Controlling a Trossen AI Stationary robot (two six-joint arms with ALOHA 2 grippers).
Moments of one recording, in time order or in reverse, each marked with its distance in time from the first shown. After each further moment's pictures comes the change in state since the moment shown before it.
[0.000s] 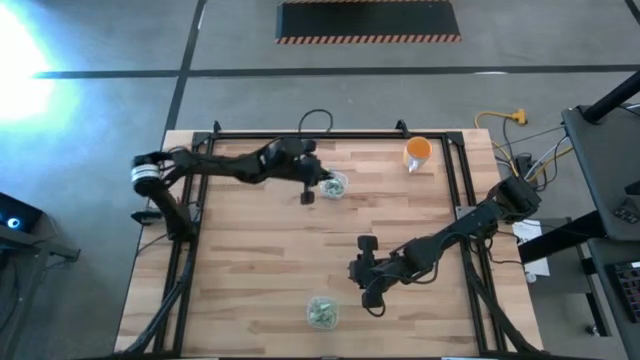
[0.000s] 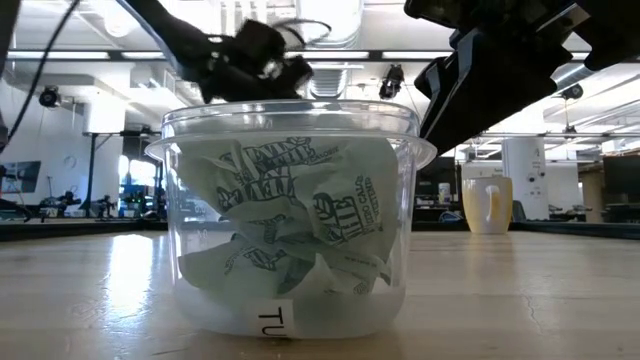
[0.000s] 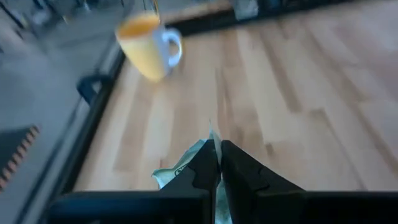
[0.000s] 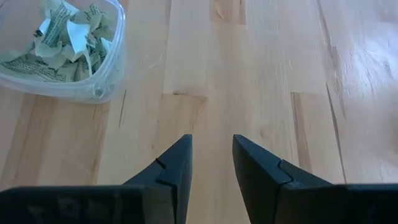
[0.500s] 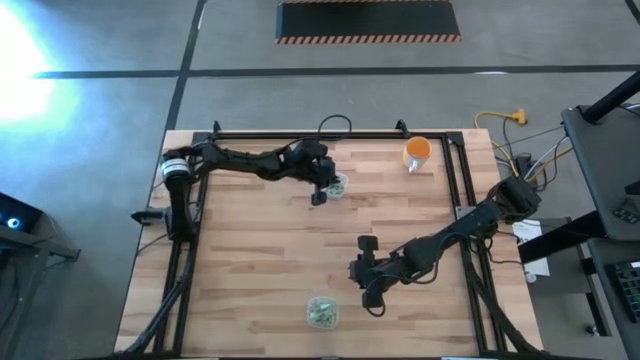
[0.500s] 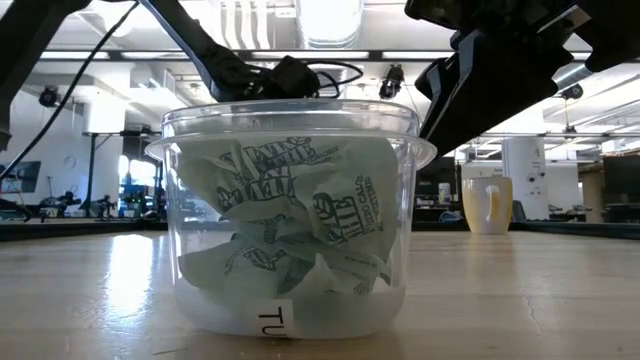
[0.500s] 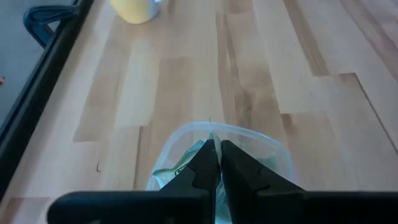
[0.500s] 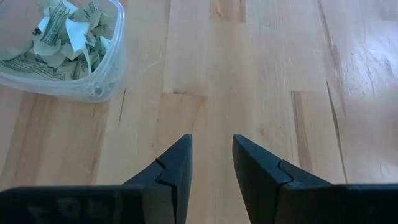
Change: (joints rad) left arm 0.023 0.252 0.194 -0.140 0.007 -0.030; right arm 0.000 0.000 -0.003 -0.001 -0.001 0.003
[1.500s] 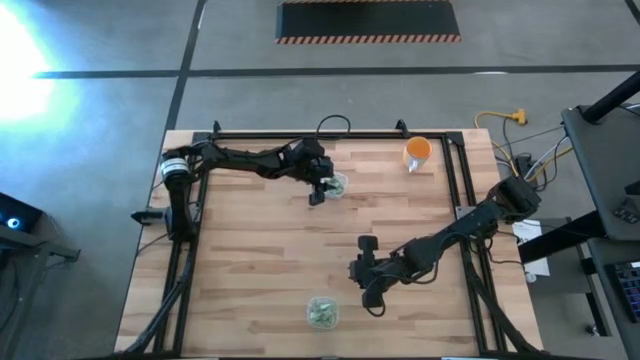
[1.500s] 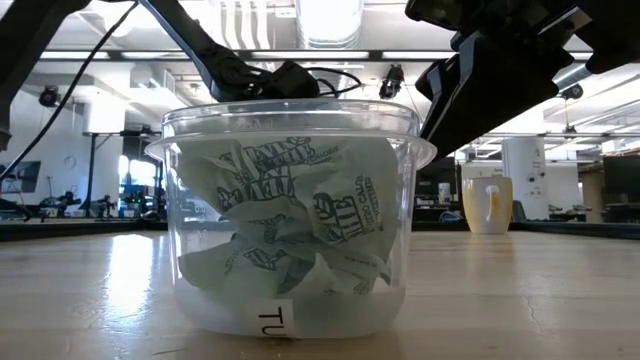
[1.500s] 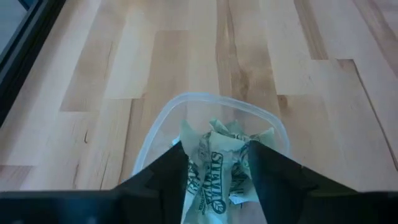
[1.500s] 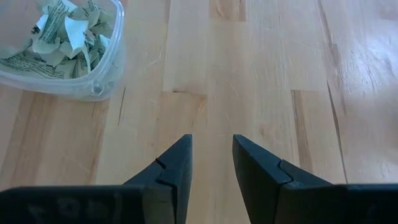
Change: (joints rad) left arm 0.011 -0.004 0.005 -0.082 0.011 -0.050; right arm 0.000 0.000 -0.003 0.002 0.000 0.000
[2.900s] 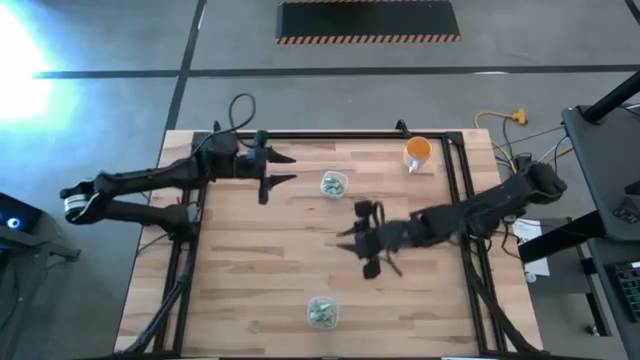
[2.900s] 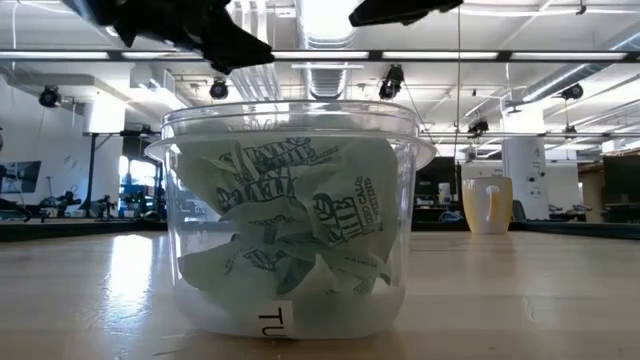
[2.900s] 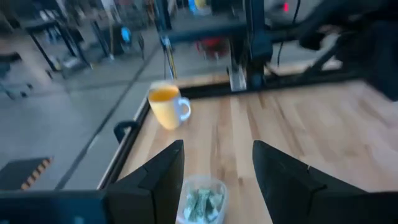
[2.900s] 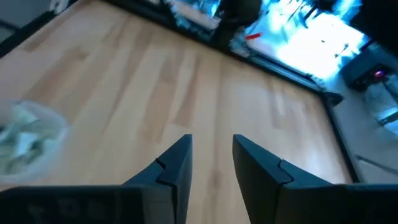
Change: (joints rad) left arm -0.010 -0.831 -0.367 0.023 0.024 -0.038; right arm -0.142 -0.238 0.011 0.169 0.028 -0.520
